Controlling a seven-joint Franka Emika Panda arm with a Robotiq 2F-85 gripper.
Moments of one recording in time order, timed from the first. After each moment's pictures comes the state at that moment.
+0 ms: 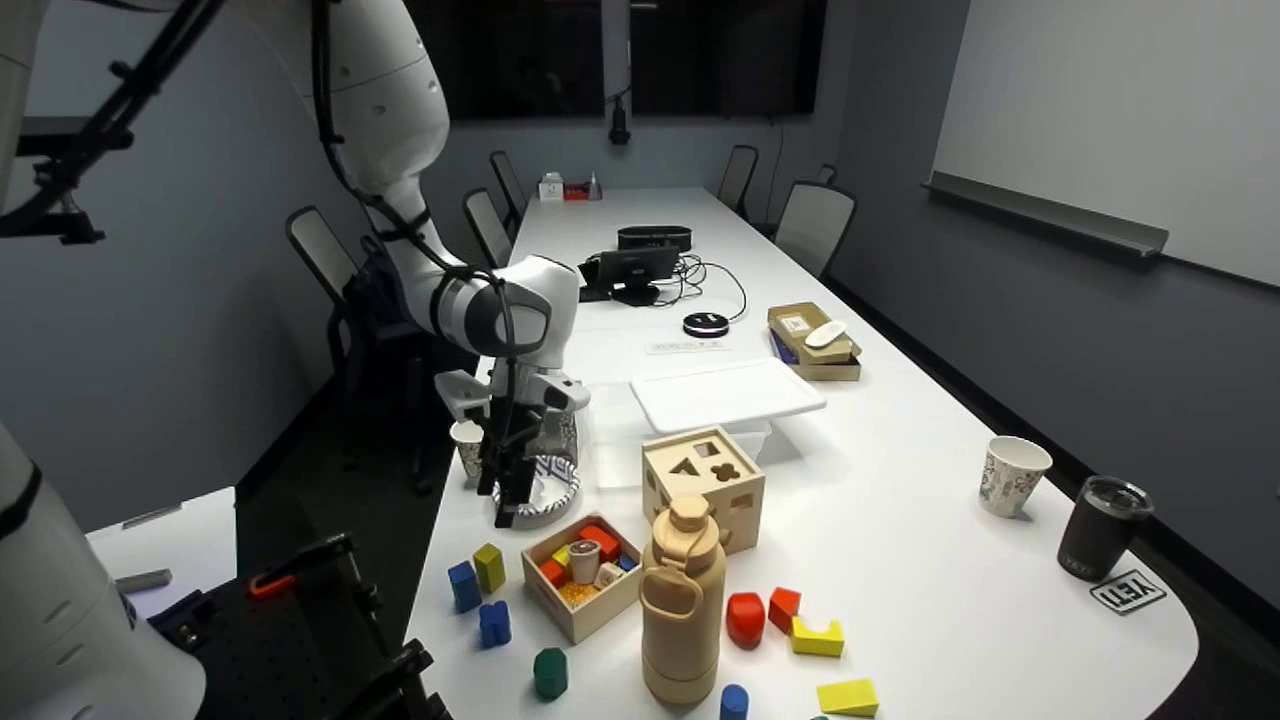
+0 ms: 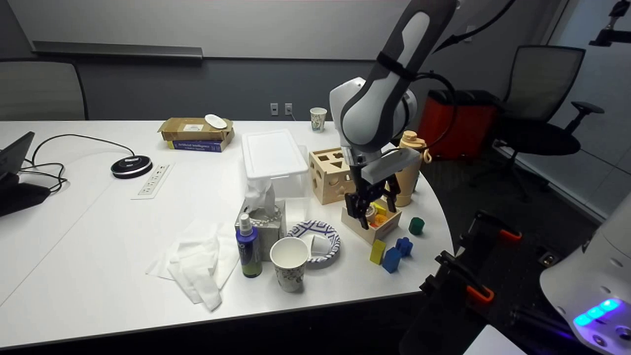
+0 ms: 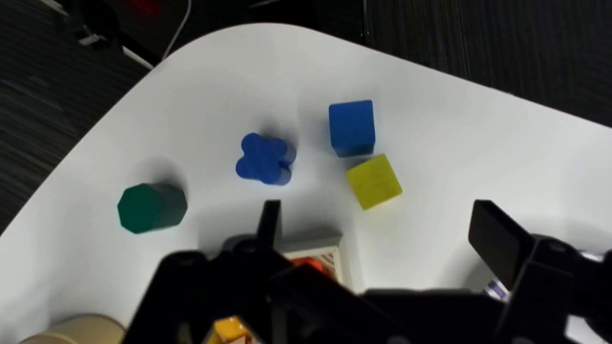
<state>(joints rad) 0.14 0.49 -0.02 -2.34 0.01 2.40 0.36</state>
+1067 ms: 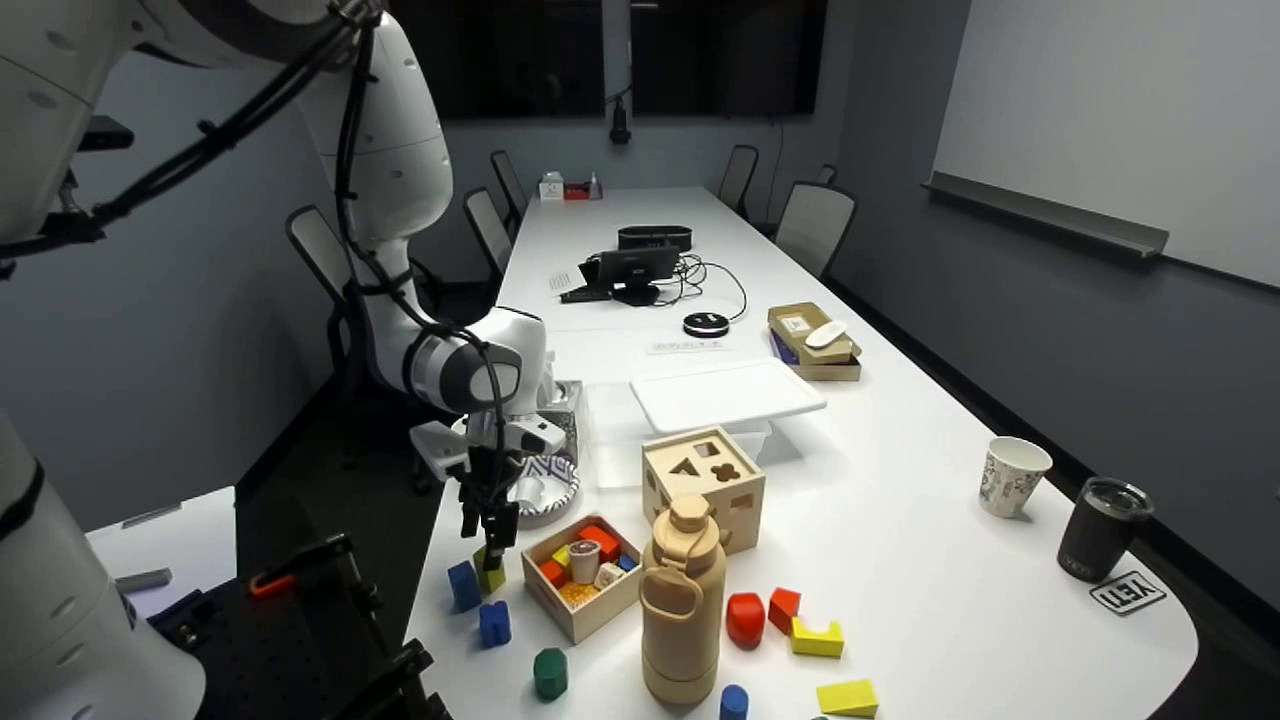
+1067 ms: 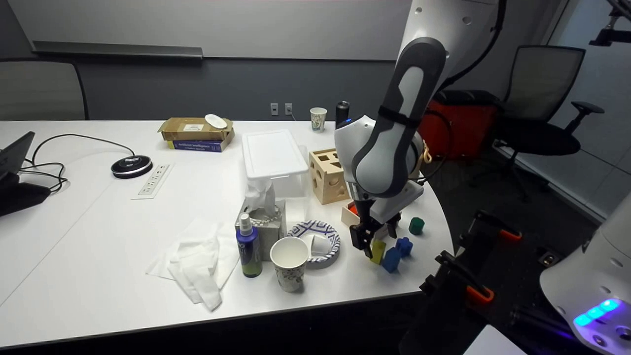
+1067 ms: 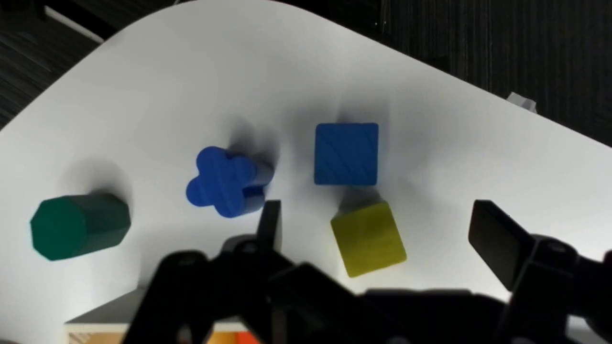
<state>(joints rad) 0.20 0.64 -0.03 -2.38 -0.04 2.64 0.36</state>
